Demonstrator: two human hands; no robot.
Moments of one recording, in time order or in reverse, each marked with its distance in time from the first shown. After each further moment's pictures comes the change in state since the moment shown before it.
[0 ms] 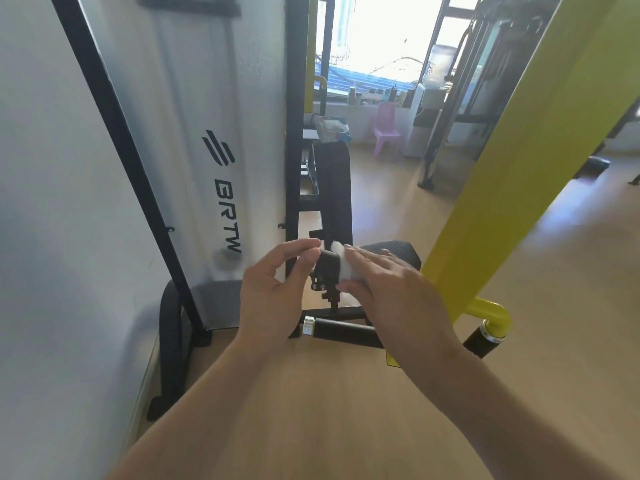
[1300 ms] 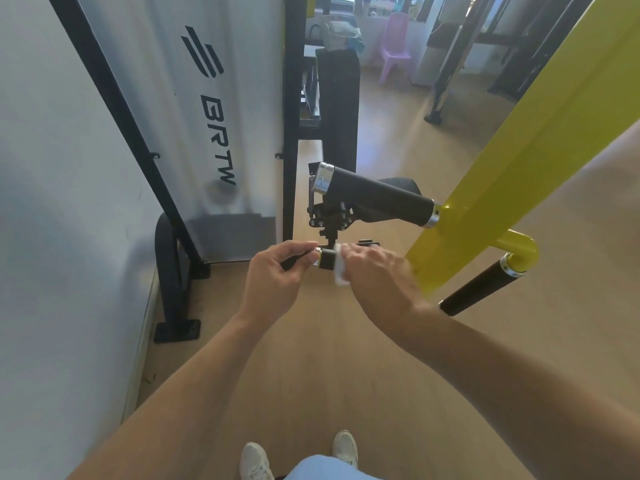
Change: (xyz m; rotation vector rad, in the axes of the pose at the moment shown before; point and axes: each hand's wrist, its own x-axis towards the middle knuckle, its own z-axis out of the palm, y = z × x) left_hand -0.041 -0.118 0.000 0.022 -0.184 -0.161; right_hand -0.028 0.001 0.080 -0.182 -0.365 0.000
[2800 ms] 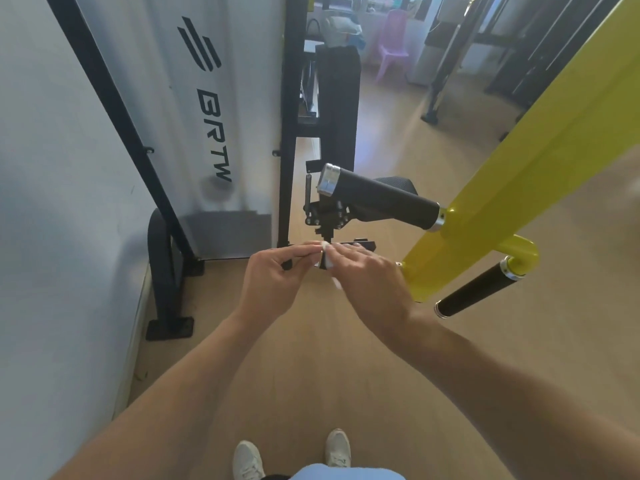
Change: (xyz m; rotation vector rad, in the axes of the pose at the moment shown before) left_hand 0.007 -0.008 -0.003 -0.018 -0.077 0.084; right_hand 0.008 0.006 0.029 0.030 0.147 -0.118
